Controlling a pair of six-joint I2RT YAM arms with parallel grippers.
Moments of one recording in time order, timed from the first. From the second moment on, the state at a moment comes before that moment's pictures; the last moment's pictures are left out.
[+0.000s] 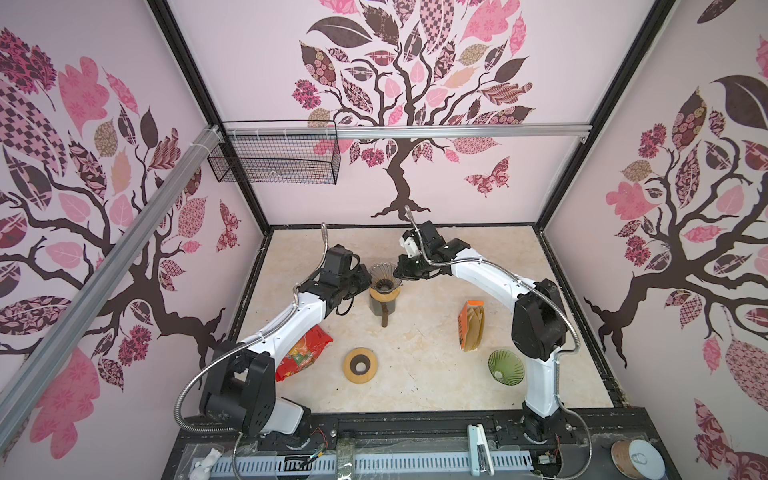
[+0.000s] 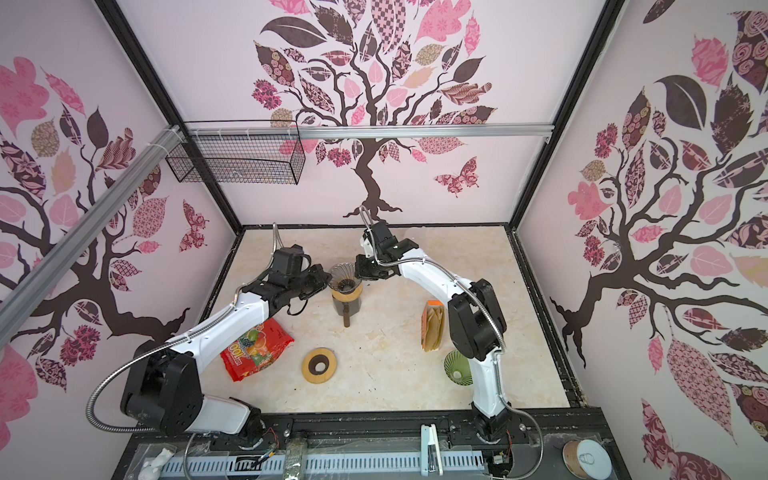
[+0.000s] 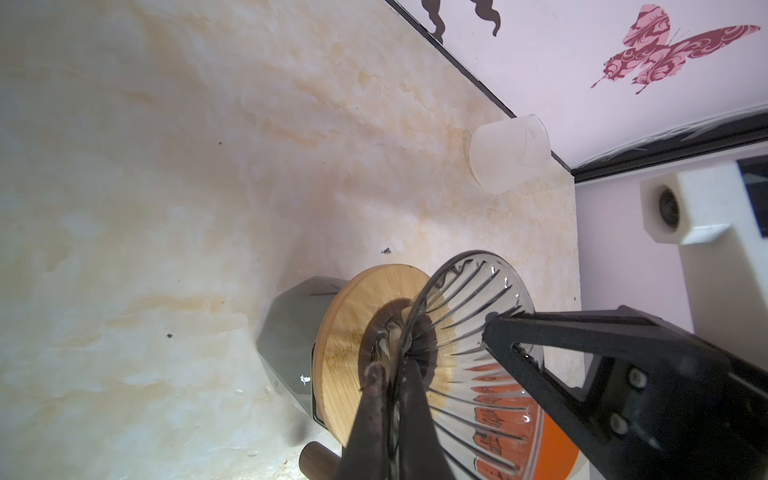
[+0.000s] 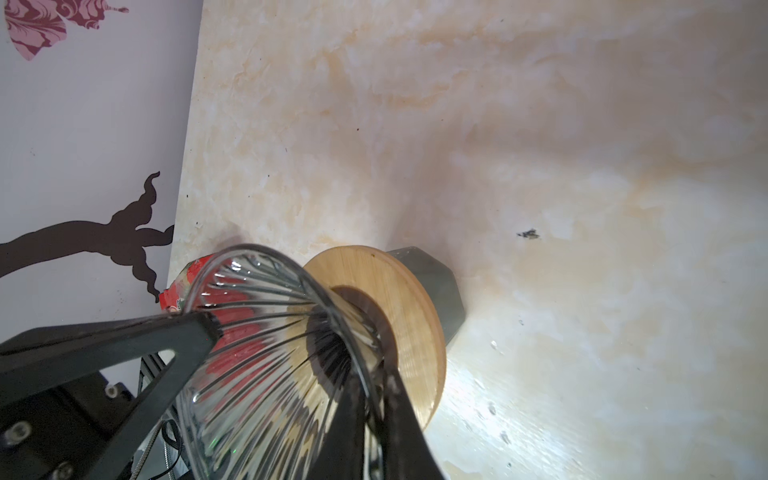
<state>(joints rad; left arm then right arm) -0.38 1.48 1.02 -0.26 0.16 -0.78 0.60 2.00 1.72 -0.63 -0.34 0.53</state>
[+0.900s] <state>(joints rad) -0.43 1.74 1.35 -0.38 0.26 -0.71 0.48 1.91 1.60 -0.60 -0.29 0.53</state>
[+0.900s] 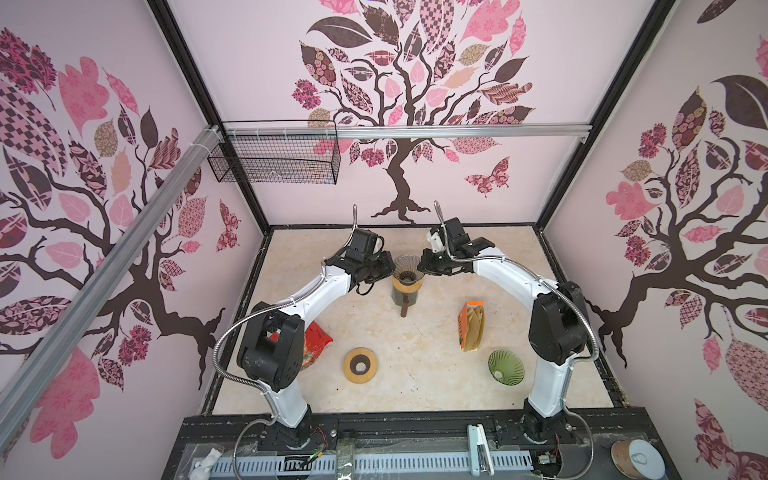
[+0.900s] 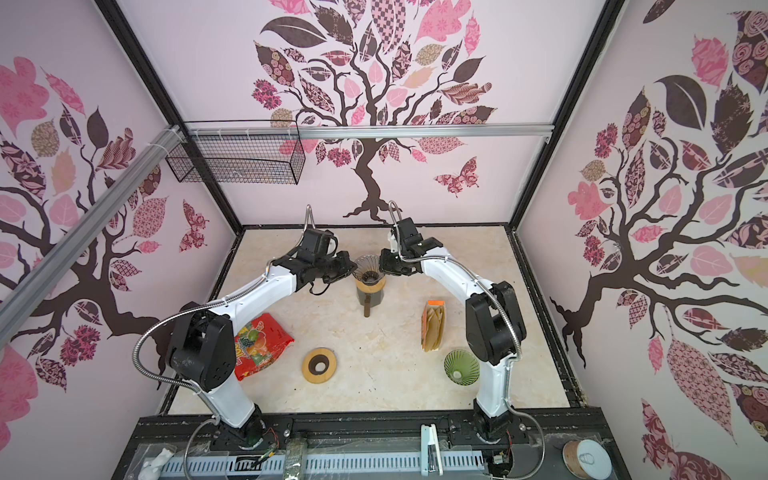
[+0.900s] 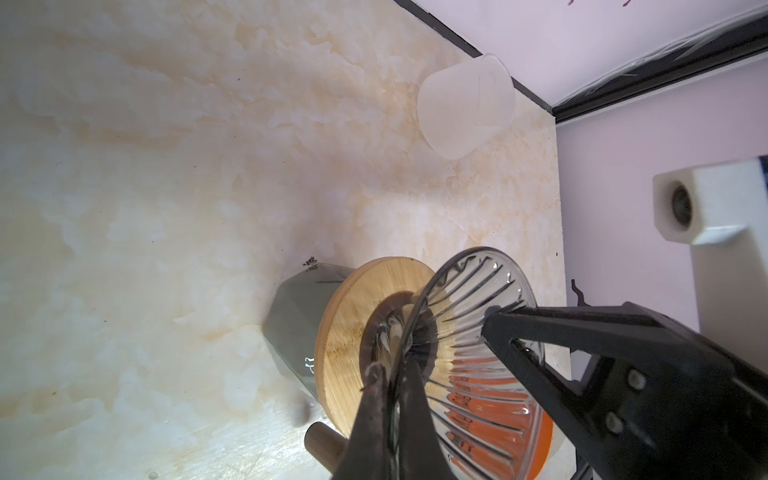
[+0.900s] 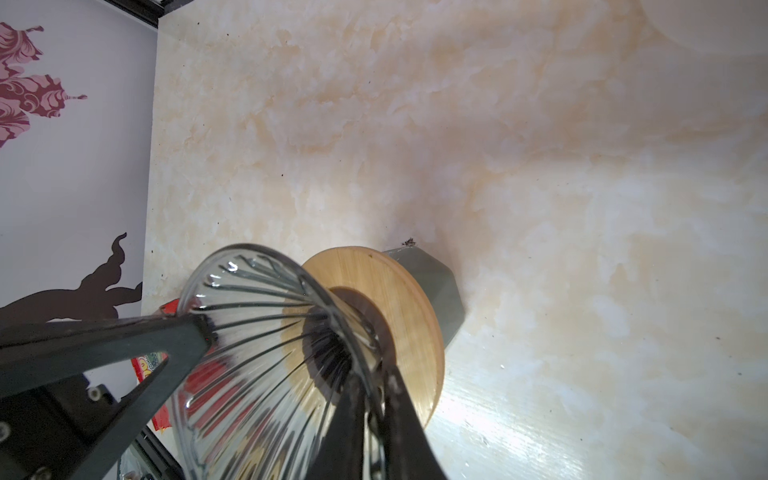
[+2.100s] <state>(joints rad) -0.35 1.69 1.33 -0.45 0.38 -0.65 0.54 1.91 1.66 -0.72 -0.26 0.53</state>
